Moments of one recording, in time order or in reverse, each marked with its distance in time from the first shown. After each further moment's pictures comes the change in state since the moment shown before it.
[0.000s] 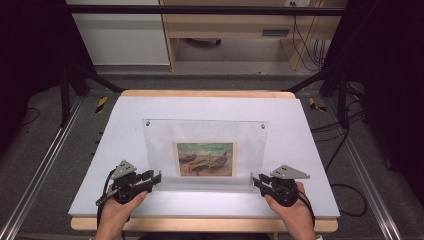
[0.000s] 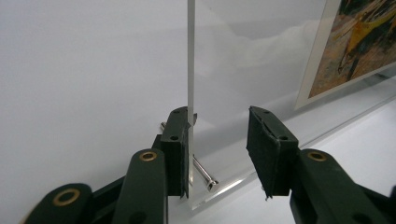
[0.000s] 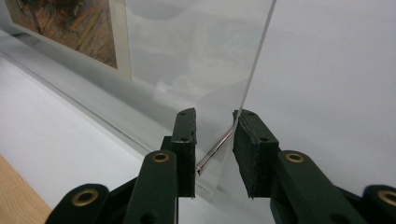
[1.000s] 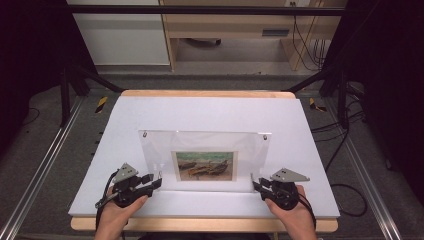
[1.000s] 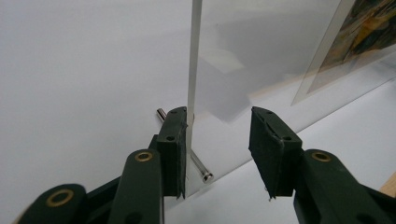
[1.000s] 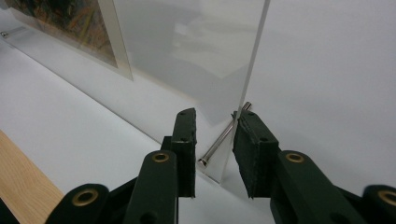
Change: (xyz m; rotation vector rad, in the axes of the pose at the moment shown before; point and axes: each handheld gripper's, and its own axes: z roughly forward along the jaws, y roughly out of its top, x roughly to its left) left arm -0.005 -0.005 -0.002 0.034 -0.003 0.034; right arm 0.002 -0.007 -0.003 0.029 0.015 -0.004
